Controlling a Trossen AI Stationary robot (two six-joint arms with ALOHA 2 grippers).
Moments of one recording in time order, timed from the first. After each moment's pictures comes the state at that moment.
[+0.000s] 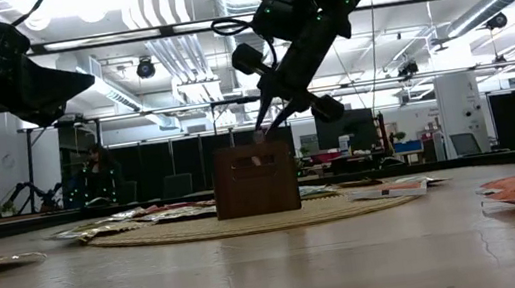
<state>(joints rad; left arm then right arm) 0.14 0.04 0.01 0.02 0.01 -0.07 -0.36 1.86 1.36 -0.41 -0.24 1.15</state>
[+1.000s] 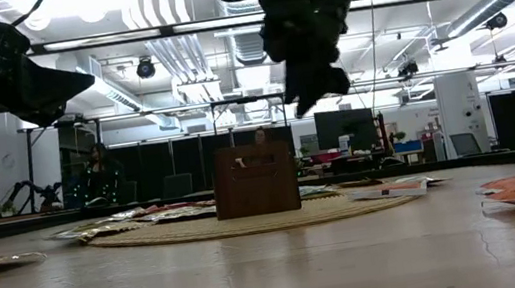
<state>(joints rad) 0.14 0.04 0.01 0.02 0.01 -0.07 -0.24 1.74 1.37 -0.74 -0.23 0.33</state>
